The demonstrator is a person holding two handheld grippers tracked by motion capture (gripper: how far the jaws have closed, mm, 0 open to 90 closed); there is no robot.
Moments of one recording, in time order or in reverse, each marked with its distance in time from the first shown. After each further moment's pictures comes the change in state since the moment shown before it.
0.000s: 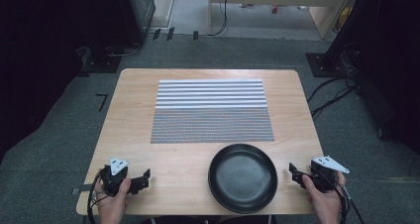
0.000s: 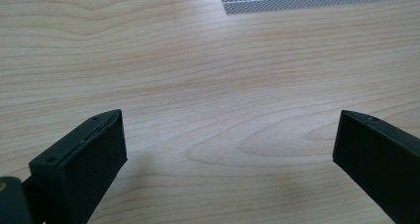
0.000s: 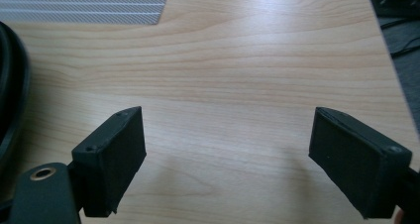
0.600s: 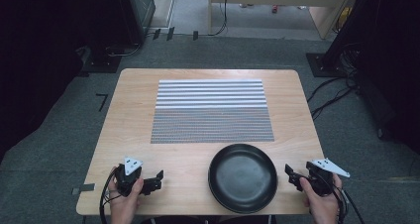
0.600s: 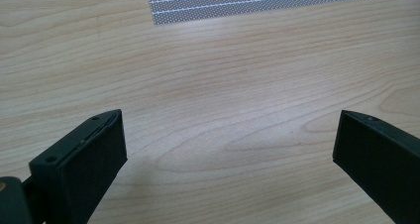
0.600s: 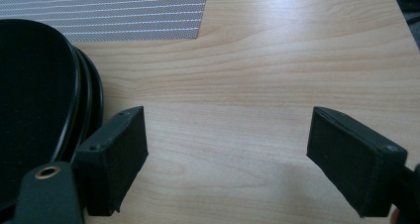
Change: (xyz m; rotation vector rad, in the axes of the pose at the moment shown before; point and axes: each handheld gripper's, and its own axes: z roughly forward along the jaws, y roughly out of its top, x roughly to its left) left arm -0.034 0.006 0.003 0.004 -0.079 0.042; right arm 0.019 0.002 -0.016 -0.024 0.054 0.051
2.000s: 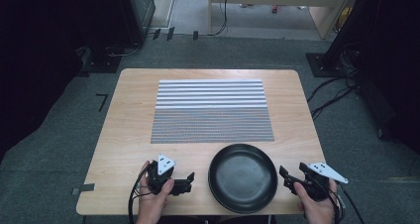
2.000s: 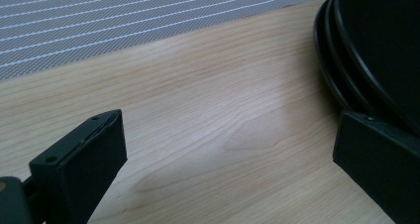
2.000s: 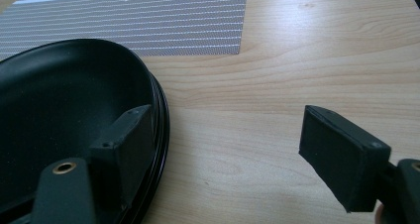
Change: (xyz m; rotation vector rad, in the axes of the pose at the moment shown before) left arm -0.080 0.022 0.014 -0.016 -0.170 0.104; right arm 0.027 0.000 -0.017 -0.050 0.050 0.001
